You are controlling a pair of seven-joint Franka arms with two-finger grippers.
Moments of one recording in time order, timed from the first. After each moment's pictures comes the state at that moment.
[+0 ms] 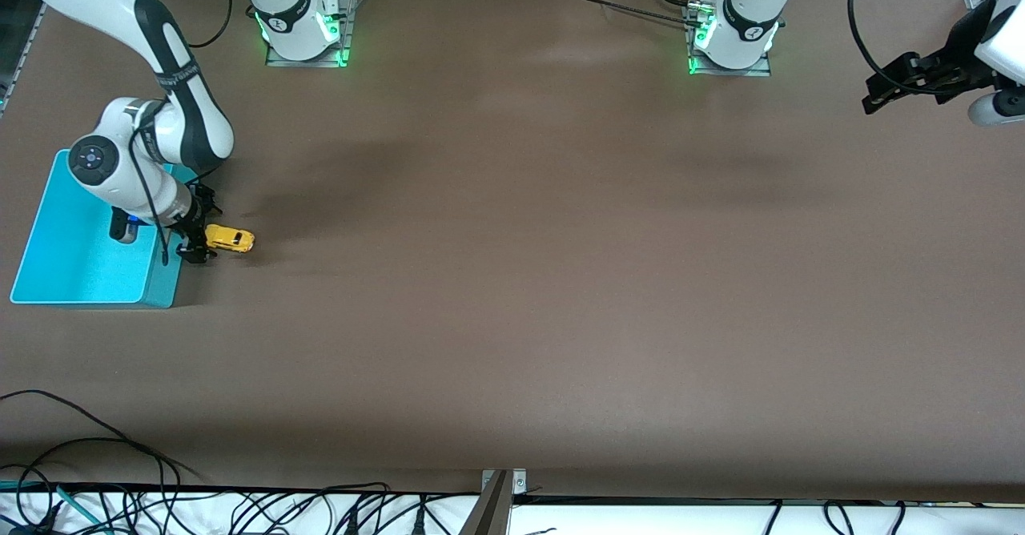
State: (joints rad) left arm 0.09 -0.06 -0.13 -1.54 -0.01 1.36 -0.22; right arm 0.06 0.37 -0.20 -2.26 -0.05 2.63 1.44
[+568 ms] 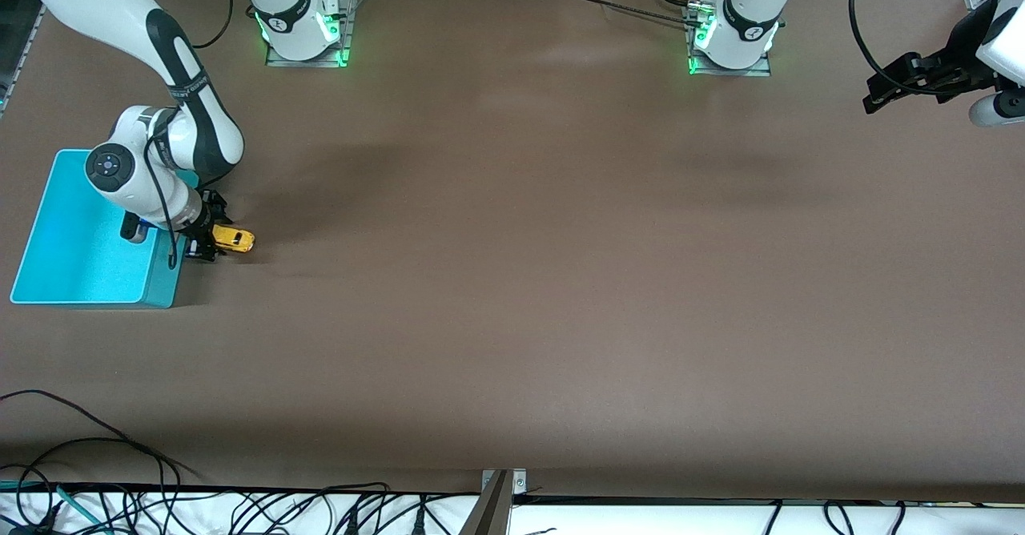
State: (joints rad) left arm 0.09 -0.06 -0.13 -1.54 -0.01 1.34 -0.22; right arm 0.07 0.40 -0.19 -2.26 -0.05 2.65 1.59
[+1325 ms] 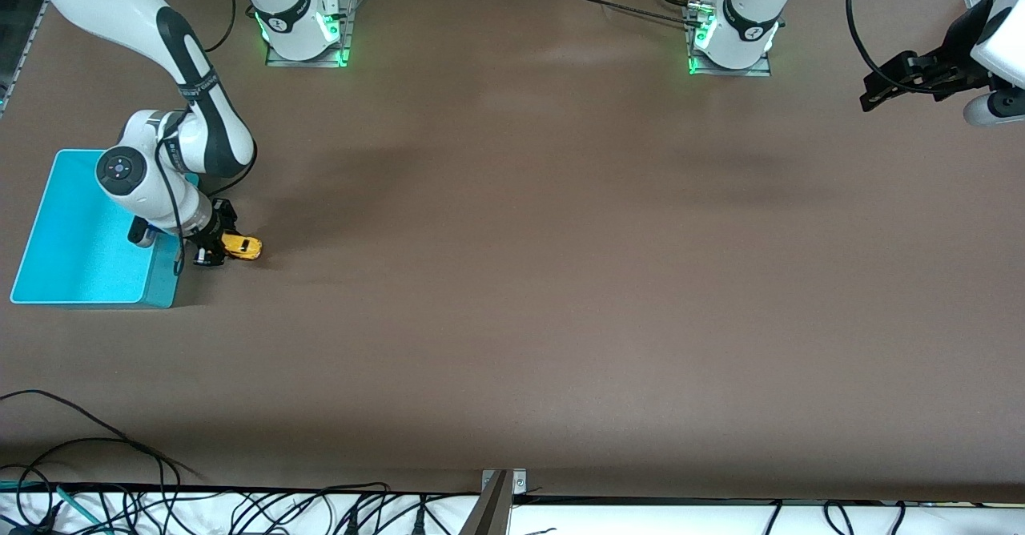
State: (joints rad) left arm 0.08 -0.06 -0.13 -1.54 -0.01 1.33 -0.22; right arm 0.10 0.40 -0.18 -2.20 -0.05 2.59 1.64
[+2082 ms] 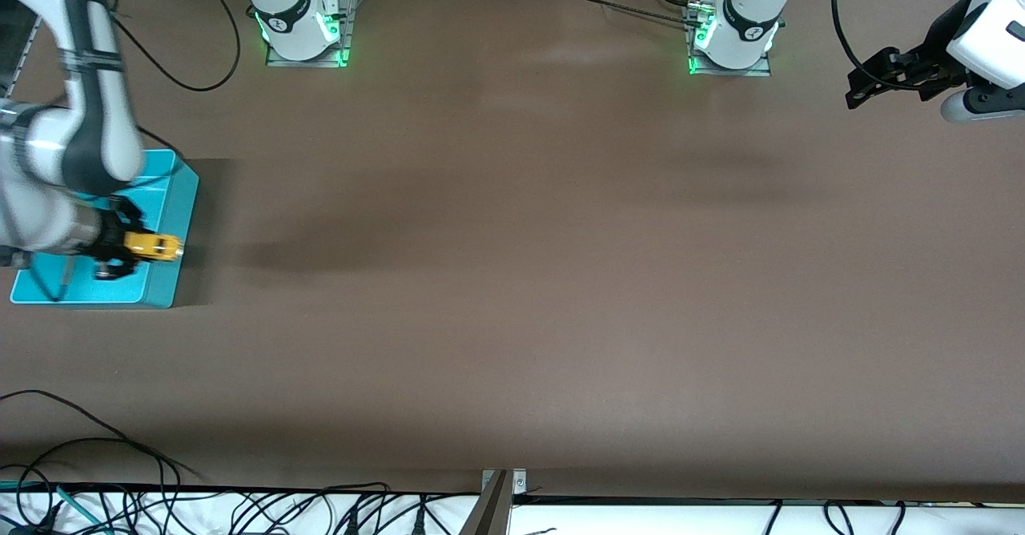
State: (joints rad) left arm 0.07 -0.06 -0.16 -1.54 -0.01 1.33 -0.22; right arm 0.02 0.36 -0.24 -1.72 -0.05 1.94 1.31
